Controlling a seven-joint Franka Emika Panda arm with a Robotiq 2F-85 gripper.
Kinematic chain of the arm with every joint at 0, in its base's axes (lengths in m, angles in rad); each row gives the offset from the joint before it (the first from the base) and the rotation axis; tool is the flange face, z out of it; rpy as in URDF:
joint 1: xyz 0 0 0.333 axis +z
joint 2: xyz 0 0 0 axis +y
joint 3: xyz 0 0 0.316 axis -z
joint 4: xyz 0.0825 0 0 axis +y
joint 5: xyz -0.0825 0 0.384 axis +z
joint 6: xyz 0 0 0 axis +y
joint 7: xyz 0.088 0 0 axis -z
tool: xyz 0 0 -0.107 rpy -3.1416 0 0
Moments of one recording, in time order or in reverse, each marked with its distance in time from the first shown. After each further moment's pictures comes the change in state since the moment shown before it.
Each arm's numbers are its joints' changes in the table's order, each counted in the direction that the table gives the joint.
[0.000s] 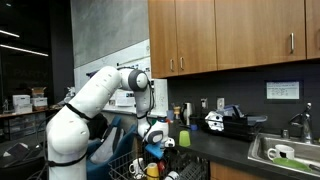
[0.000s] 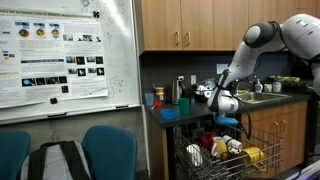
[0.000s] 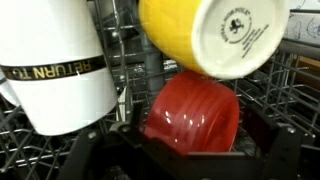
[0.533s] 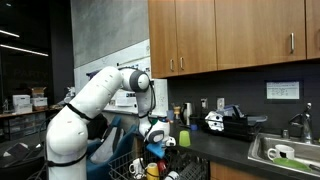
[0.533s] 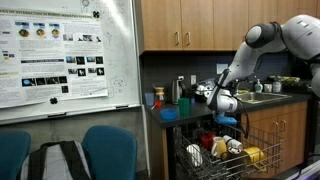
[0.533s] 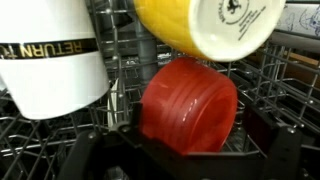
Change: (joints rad) arm -0.050 0.012 -0.049 -0.025 0.019 0.000 -0.070
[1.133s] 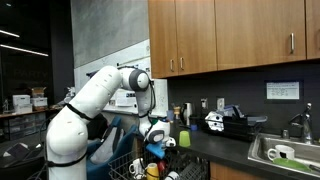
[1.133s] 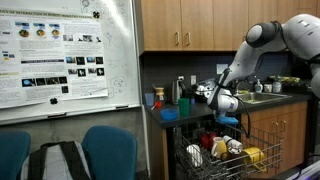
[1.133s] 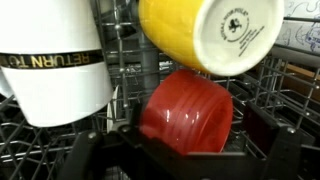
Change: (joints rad) arm -0.006 -0.015 0.002 0.014 0.001 0.035 -0.028
